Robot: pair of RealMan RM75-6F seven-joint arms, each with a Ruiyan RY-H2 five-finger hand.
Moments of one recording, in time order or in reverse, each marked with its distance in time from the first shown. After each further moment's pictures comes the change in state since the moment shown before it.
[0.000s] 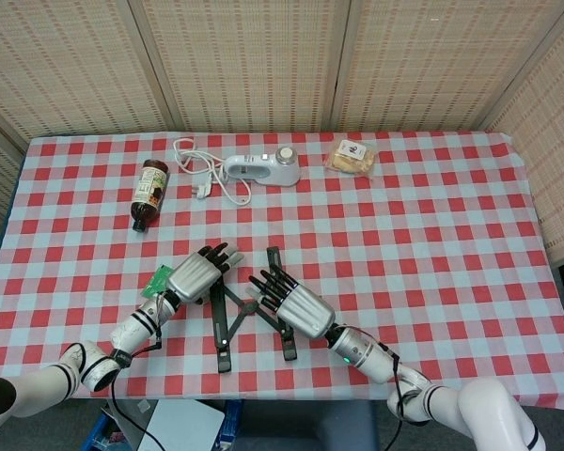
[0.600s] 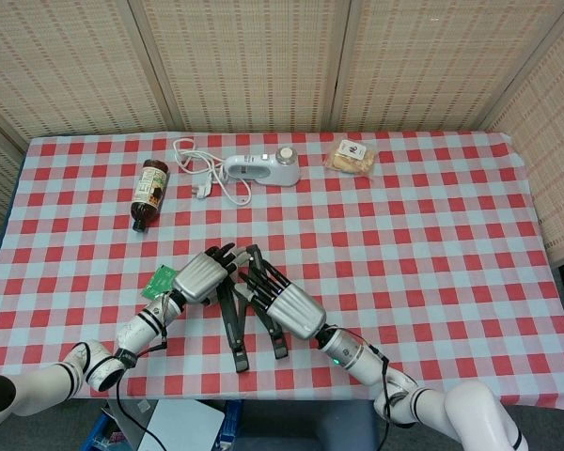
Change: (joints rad) left arm -0.017 0.009 -0.021 -0.058 -0.024 -0.016 -0.007; right arm 0.014 -0.075 0.032 0.046 0.011 0.065 0.000
